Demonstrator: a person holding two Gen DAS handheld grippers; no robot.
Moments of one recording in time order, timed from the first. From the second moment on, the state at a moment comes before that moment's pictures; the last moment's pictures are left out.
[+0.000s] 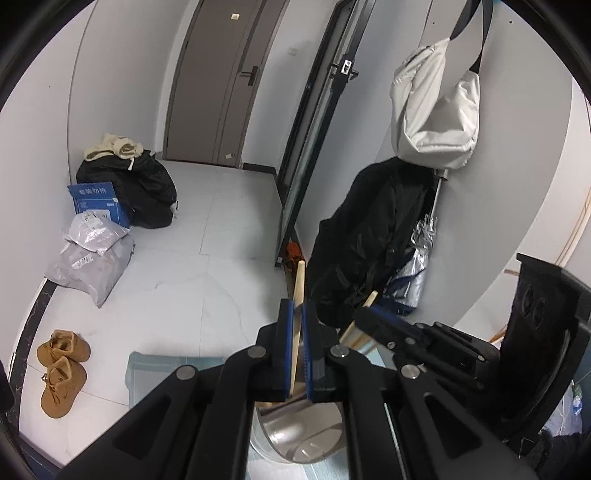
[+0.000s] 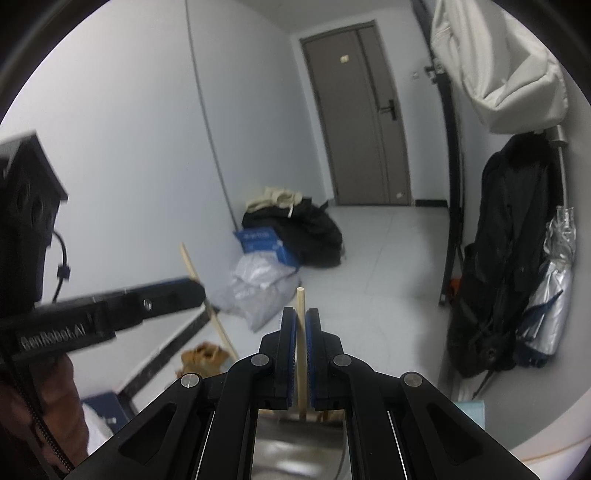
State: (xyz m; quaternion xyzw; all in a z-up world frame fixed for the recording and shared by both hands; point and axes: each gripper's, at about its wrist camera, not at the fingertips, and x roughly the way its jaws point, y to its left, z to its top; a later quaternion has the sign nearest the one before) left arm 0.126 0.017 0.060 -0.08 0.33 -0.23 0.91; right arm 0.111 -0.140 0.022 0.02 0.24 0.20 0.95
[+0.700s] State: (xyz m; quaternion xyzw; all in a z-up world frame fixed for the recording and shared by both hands) left arm 0.066 0.029 0.084 -0.08 0.31 -0.14 0.94; right arm 0.016 -0.169 0.047 0.03 0.20 0.19 0.96
